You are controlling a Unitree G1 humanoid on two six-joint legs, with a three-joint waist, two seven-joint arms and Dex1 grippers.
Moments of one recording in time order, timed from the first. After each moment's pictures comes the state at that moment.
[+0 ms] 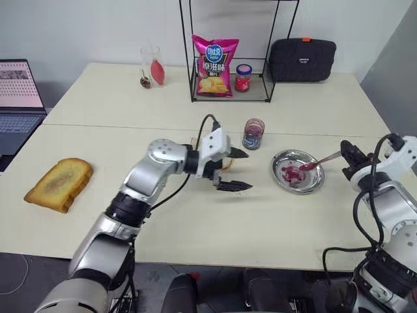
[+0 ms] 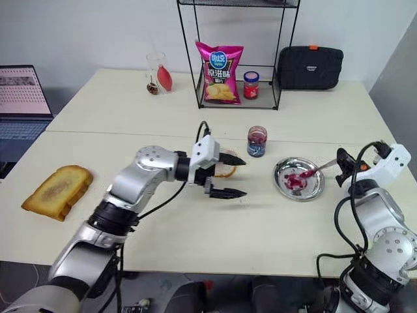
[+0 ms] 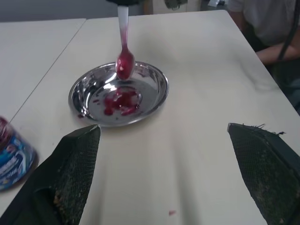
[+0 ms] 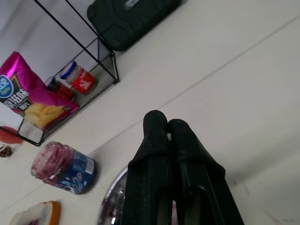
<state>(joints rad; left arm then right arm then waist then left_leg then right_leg) -0.77 0.40 -0.35 0.19 -0.27 0.26 -1.17 -0.32 -0.17 -0.72 -0.40 0.87 0.99 -0.15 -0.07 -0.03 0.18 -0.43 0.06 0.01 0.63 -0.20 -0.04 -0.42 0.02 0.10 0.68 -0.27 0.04</state>
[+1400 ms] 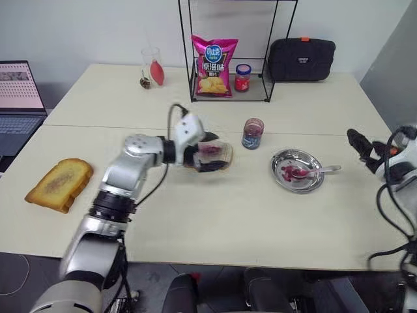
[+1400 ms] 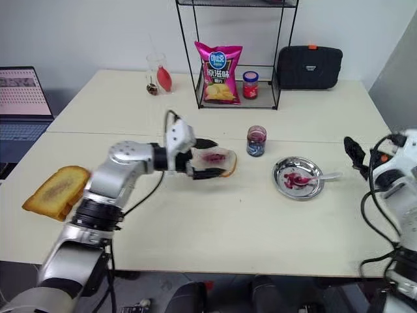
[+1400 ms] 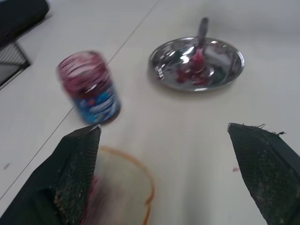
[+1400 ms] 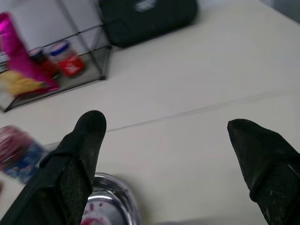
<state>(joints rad) -0.75 0.60 -0.13 0.21 -0.25 0.38 -1.09 -0.32 -0.77 -0.49 -0.20 0.80 0.89 0.28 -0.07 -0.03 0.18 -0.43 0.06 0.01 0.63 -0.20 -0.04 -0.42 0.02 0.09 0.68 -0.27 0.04</state>
